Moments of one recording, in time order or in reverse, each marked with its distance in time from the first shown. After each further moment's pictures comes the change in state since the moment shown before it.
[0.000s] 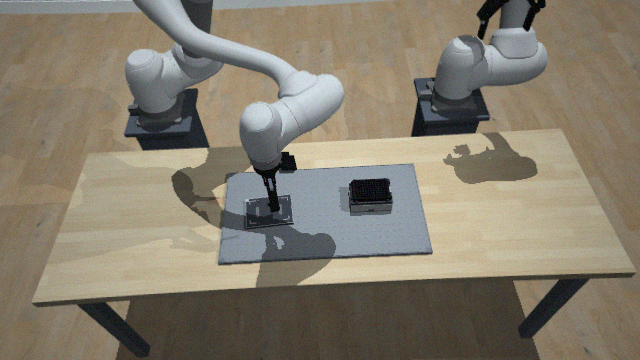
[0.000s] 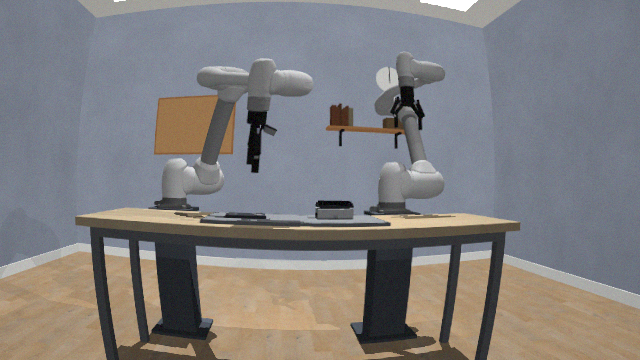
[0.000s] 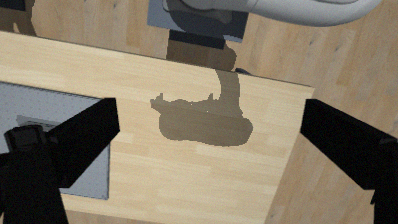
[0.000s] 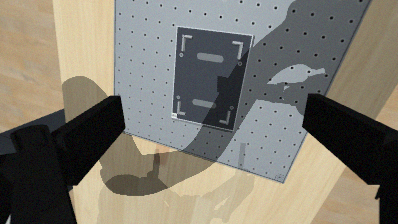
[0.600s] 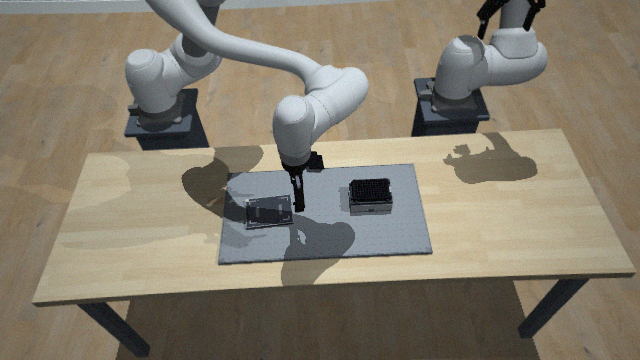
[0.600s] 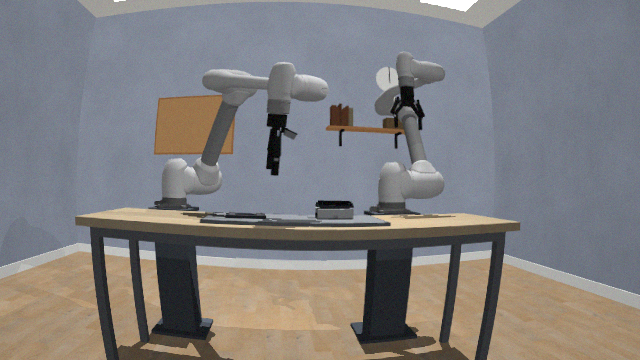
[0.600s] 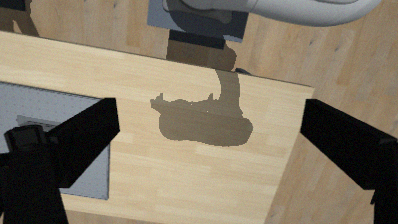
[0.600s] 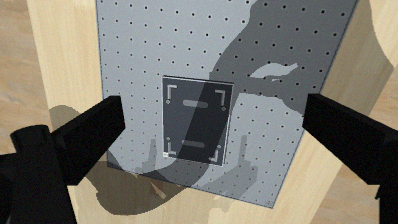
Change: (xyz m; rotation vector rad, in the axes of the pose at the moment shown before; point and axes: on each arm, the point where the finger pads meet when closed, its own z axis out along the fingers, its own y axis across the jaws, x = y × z) left arm 0.000 0.000 0.000 0.000 0.000 0.000; right arm 0.077 0.016 0.008 -0.062 -0.011 0.054
